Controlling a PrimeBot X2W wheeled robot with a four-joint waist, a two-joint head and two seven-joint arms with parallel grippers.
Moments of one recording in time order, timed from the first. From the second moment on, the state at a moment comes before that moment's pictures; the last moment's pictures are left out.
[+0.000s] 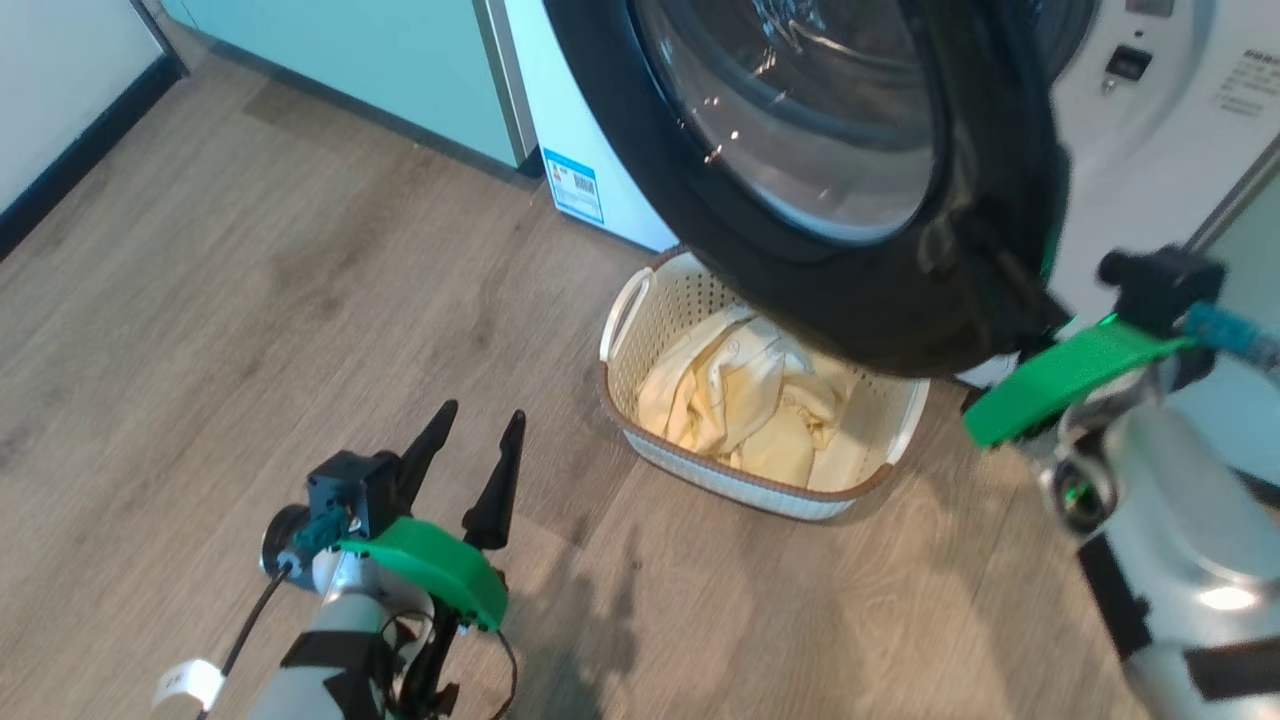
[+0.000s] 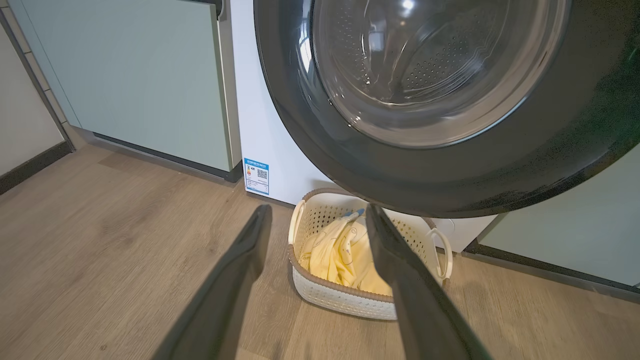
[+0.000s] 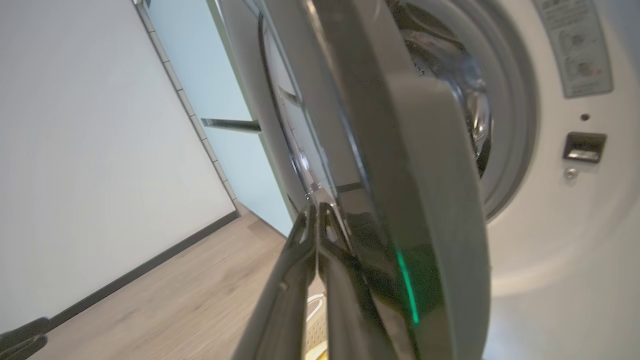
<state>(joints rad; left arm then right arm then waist) -0.22 0.10 -0.18 0.36 -0.31 -0.13 -0.26 -0.62 -0.06 0.33 0.63 0.39 0.13 -0.26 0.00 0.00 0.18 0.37</state>
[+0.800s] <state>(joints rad) -0.32 0.05 -0.16 0.31 -0.31 -0.13 -0.26 -1.00 -0.07 0.07 0.81 0.25 0.13 -0.26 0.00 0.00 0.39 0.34</state>
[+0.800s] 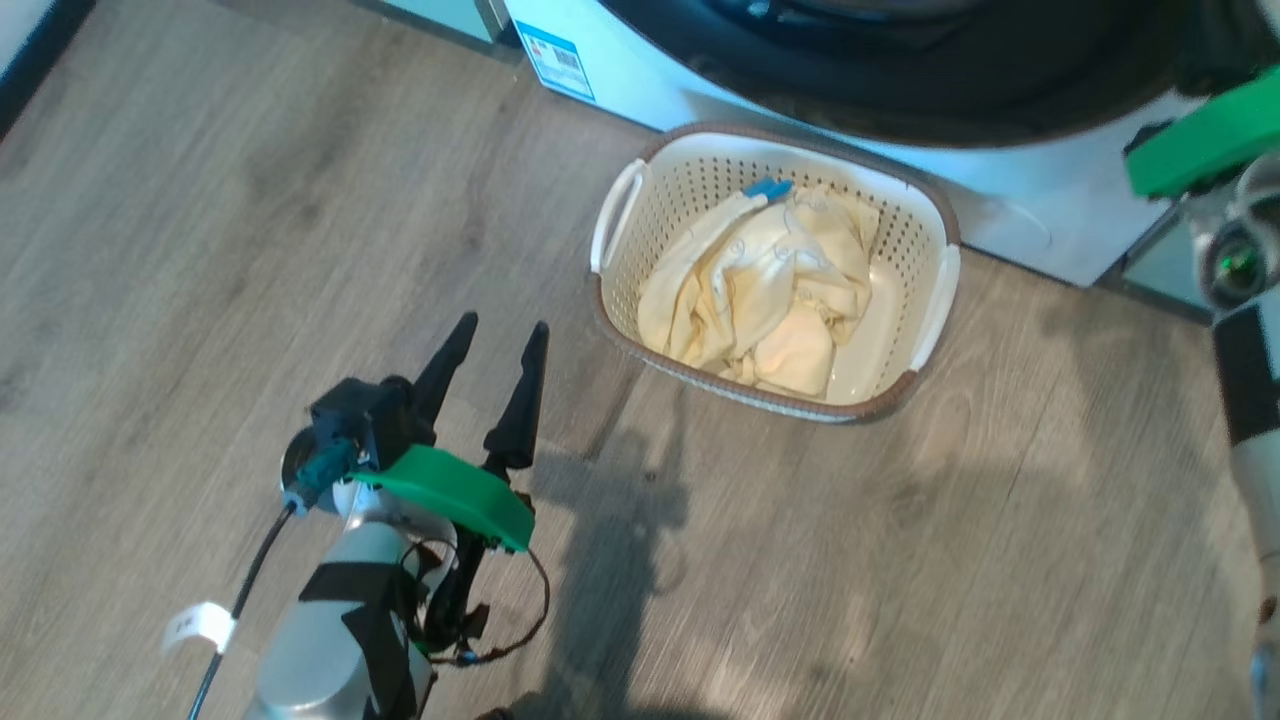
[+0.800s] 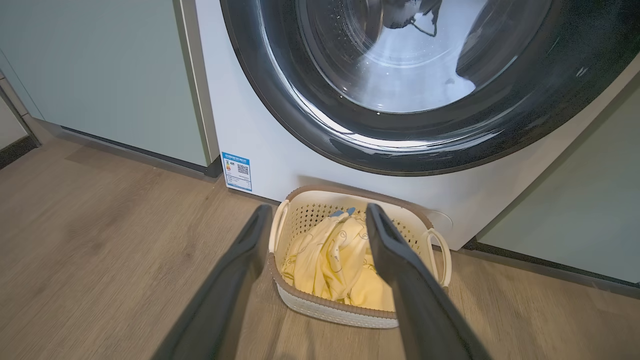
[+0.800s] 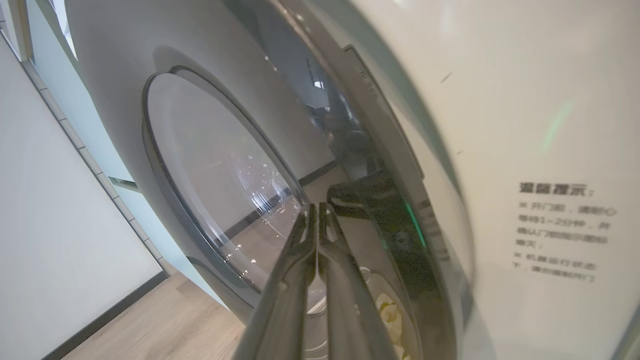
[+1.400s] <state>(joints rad) -0.35 0.04 -0.13 0.31 -0.31 -0.13 -0.26 -1.04 -0.08 0.15 0.79 0.27 0.13 -0.26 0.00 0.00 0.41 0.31</state>
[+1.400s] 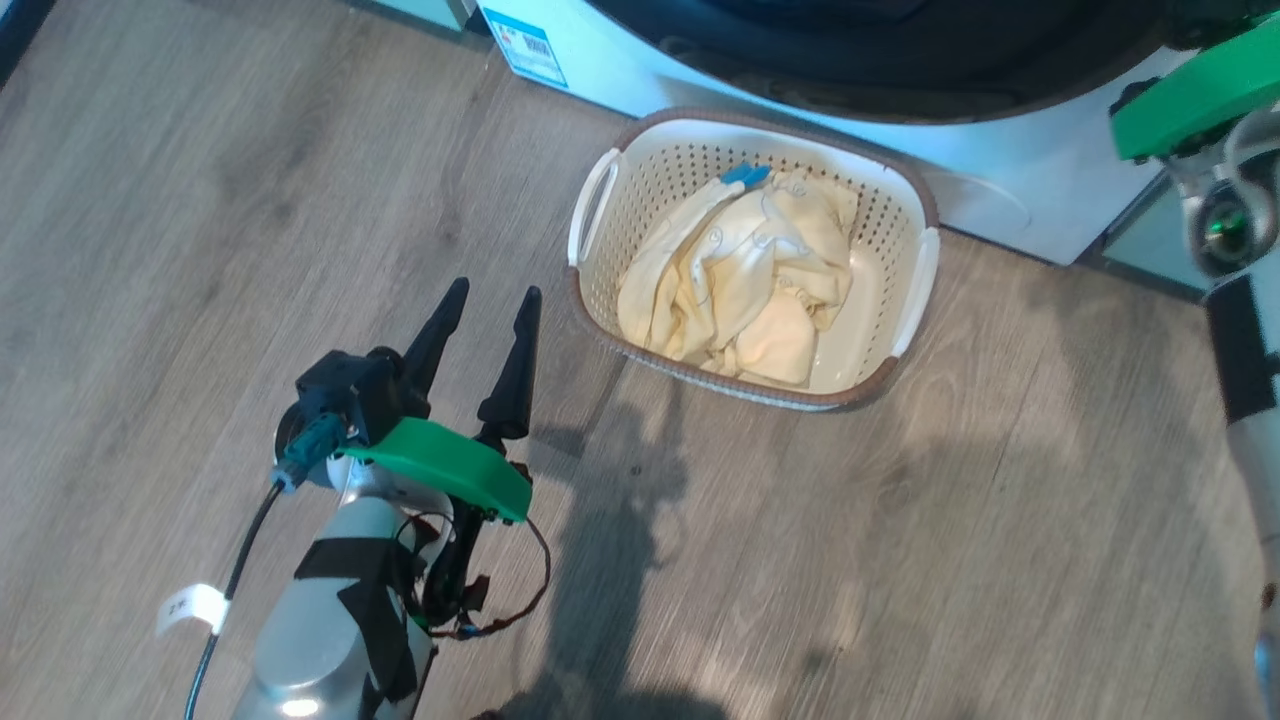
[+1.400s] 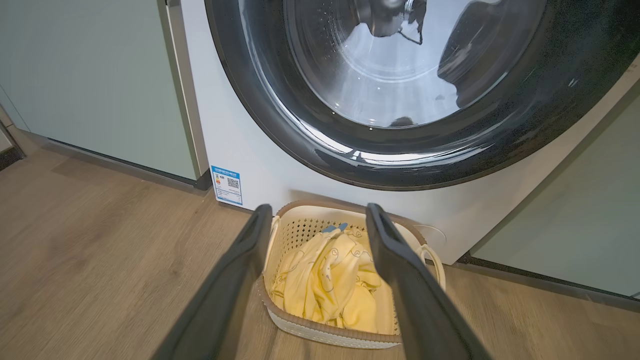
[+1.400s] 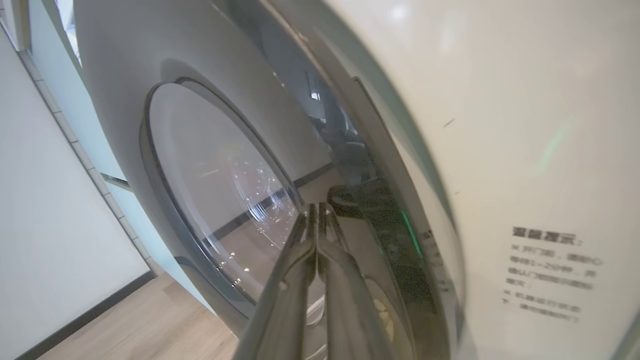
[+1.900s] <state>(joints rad) -0.31 0.09 -0.06 0.34 -0.31 -0.13 -0.26 -0.77 -0.07 0.29 0.67 0.37 0.13 -0.26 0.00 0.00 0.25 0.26</state>
